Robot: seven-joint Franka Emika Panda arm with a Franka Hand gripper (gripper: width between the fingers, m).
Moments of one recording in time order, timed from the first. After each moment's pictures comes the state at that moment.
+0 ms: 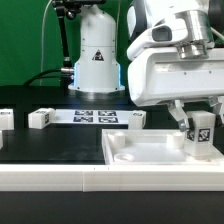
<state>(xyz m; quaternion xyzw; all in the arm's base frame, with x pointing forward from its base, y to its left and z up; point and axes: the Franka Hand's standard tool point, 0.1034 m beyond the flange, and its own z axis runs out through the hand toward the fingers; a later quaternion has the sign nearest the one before) 0.620 0.121 0.075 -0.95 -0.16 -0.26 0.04</state>
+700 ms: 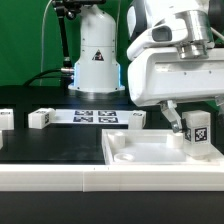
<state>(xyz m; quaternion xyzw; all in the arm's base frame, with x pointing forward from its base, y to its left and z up) 0.620 0.120 0.077 -0.95 -0.16 -0.25 0.04</state>
